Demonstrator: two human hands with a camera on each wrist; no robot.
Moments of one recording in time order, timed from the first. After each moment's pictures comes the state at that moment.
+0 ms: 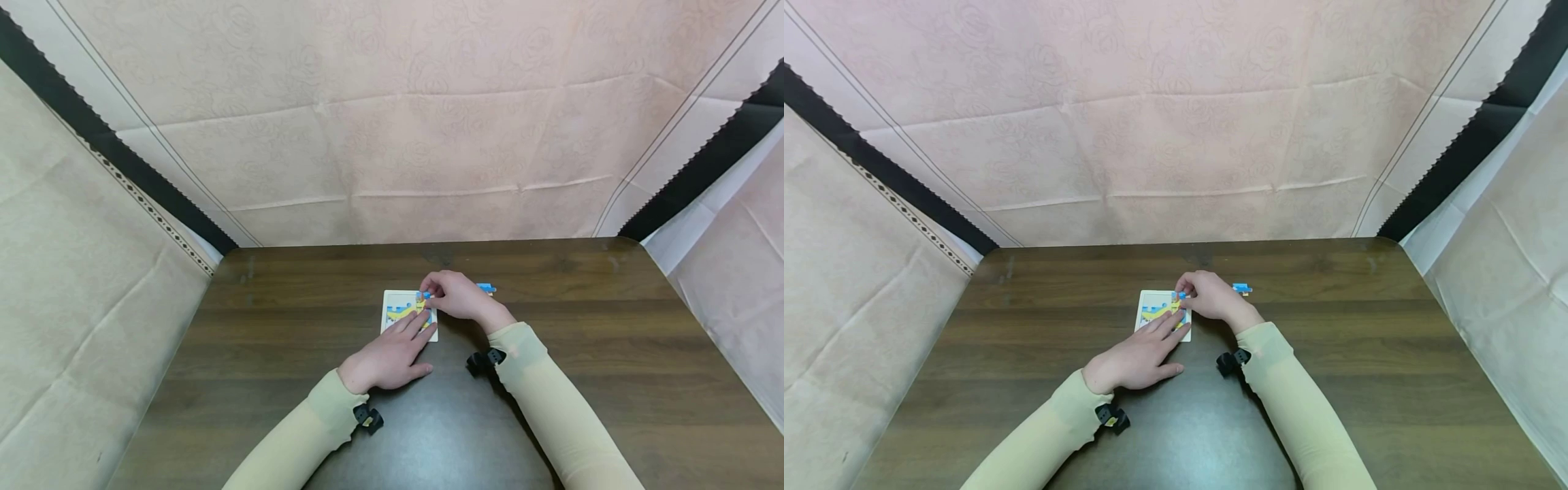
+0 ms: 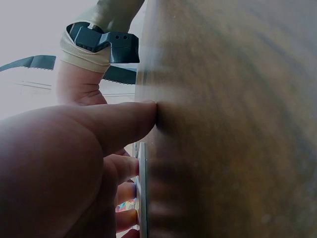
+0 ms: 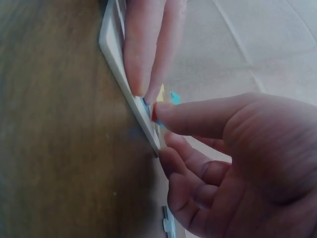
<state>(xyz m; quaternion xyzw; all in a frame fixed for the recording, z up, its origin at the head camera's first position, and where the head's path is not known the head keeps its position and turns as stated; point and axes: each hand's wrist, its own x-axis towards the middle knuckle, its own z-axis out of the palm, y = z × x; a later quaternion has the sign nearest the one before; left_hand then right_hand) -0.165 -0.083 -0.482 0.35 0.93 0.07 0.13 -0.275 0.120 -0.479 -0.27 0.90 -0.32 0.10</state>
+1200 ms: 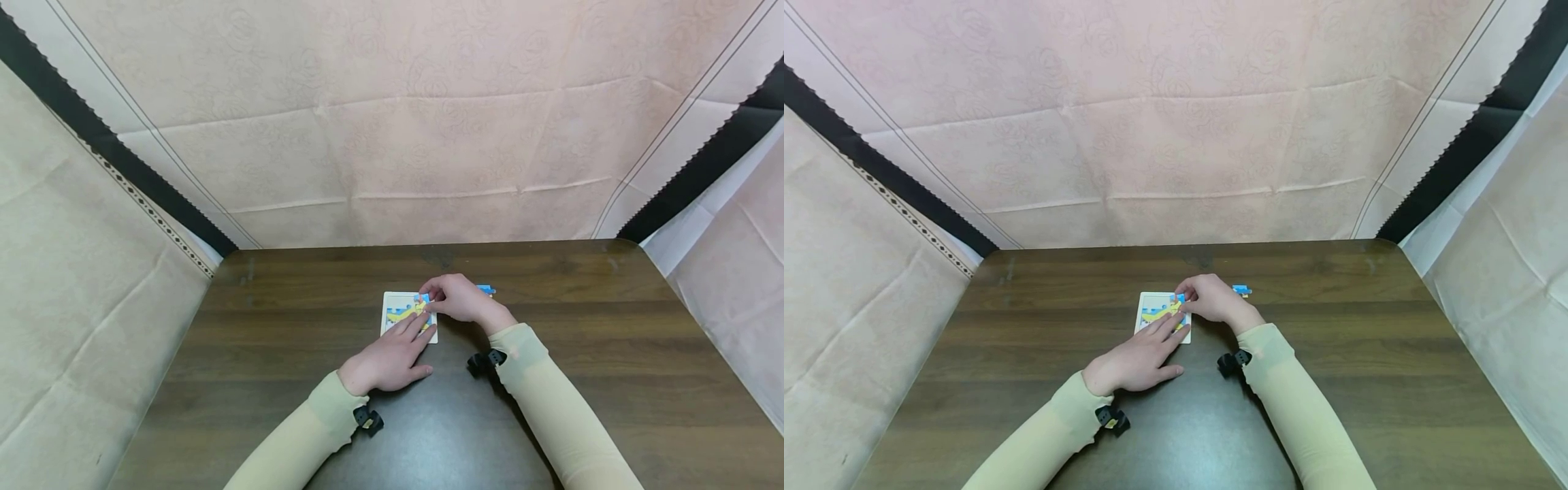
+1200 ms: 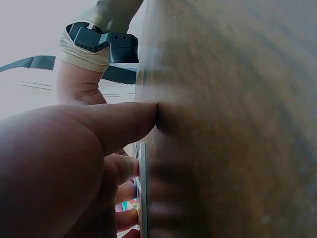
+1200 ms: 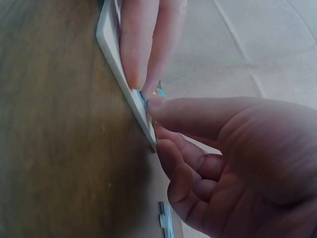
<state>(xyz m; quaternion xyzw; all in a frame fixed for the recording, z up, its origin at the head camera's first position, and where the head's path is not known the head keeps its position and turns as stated) -0.164 -0.083 -0.482 0.35 0.93 0.07 0.12 -0.275 0.124 -0.476 -0.27 0.90 -0.30 0.13</state>
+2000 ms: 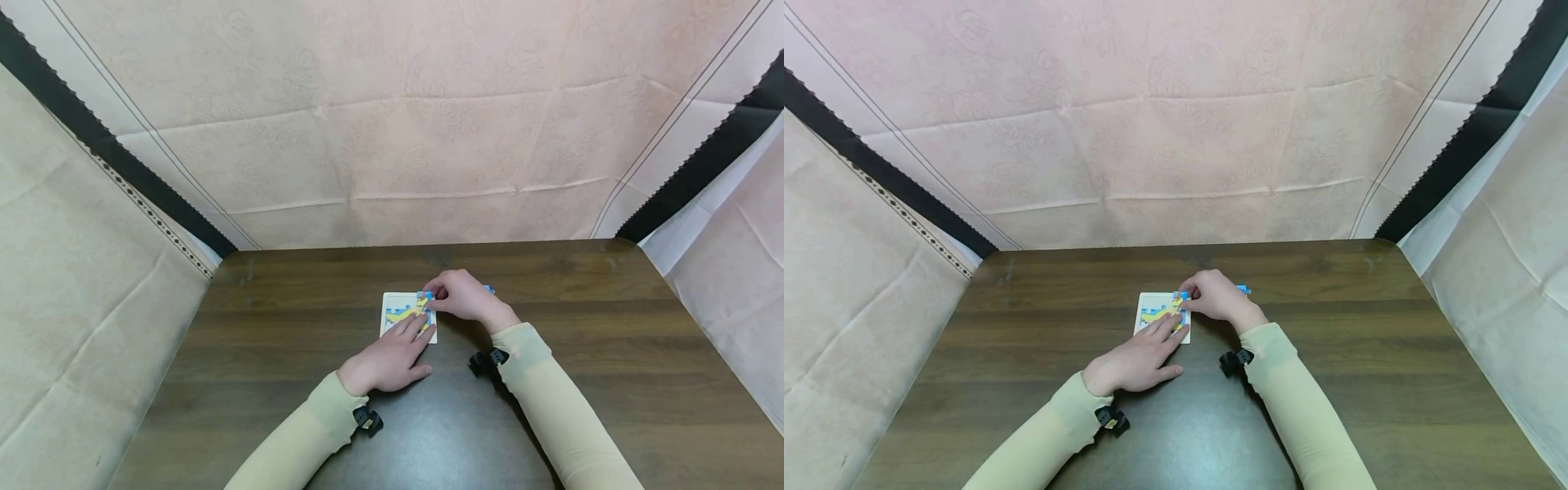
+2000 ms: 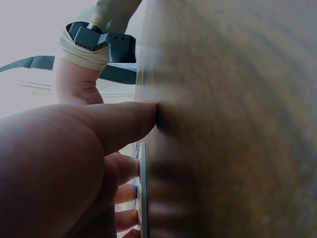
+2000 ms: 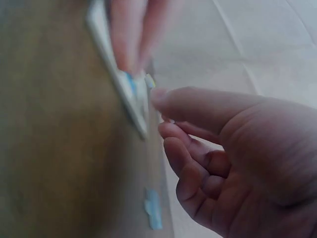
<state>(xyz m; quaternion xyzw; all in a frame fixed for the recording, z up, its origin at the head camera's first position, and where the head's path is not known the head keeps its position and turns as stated) -0.164 -0.083 -0.484 0.35 0.92 0.08 0.13 -0.276 0.132 -0.470 -0.28 0.91 -0.30 0.09</state>
